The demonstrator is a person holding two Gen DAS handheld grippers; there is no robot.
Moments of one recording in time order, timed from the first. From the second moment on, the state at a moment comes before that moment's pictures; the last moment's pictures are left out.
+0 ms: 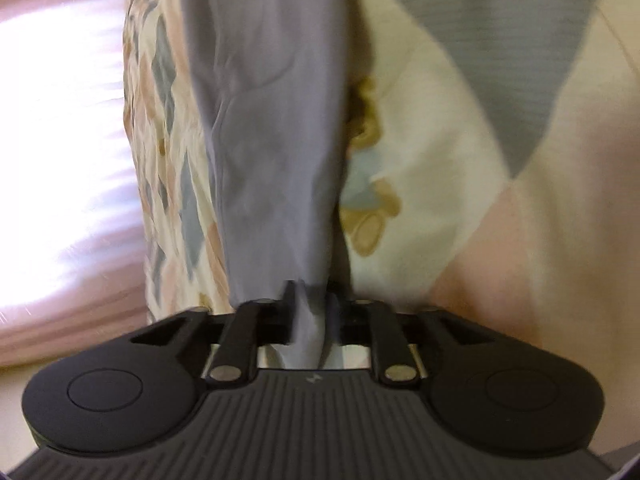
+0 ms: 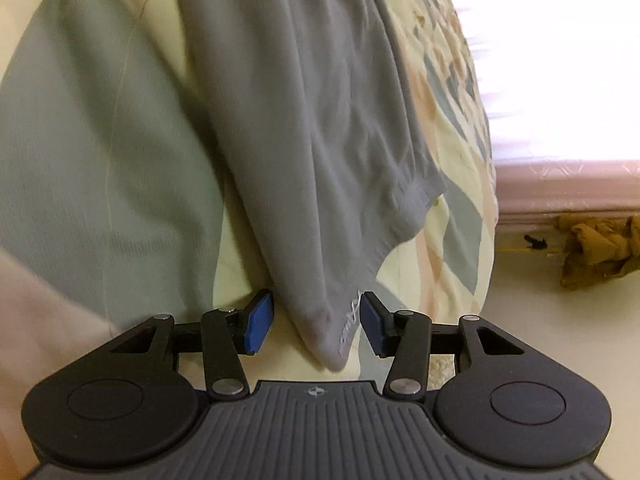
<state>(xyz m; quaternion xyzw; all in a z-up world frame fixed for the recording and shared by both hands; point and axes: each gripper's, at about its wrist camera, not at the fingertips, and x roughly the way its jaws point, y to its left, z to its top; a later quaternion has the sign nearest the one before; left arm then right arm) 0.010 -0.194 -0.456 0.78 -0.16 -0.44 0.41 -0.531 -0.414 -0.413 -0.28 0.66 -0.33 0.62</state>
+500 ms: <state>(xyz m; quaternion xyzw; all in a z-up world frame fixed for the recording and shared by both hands) 0.011 -0.198 -0.414 0.79 -0.19 -0.42 0.40 -0.554 -0.433 -0.415 -0.35 0.65 -0.27 0.62</state>
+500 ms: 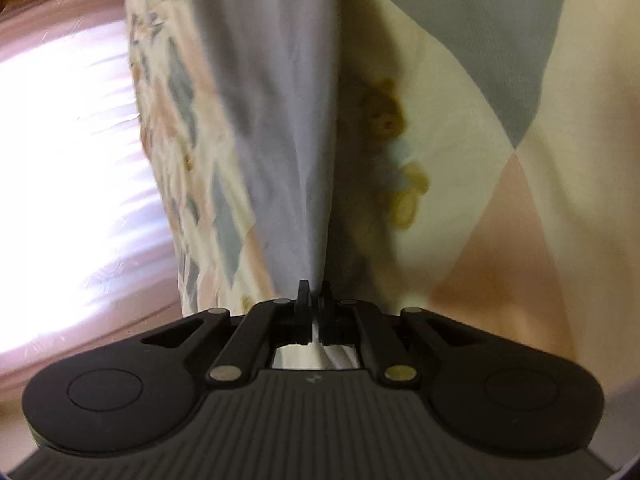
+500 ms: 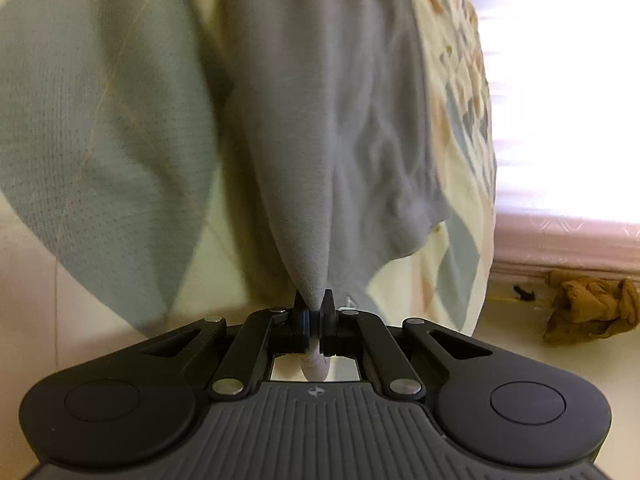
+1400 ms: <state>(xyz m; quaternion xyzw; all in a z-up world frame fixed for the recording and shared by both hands) 0.002 -0.059 -0.372 0.78 0.06 -0.42 0.46 -0.576 -0.330 -0.377 -0.25 0.72 -0.18 0.62</state>
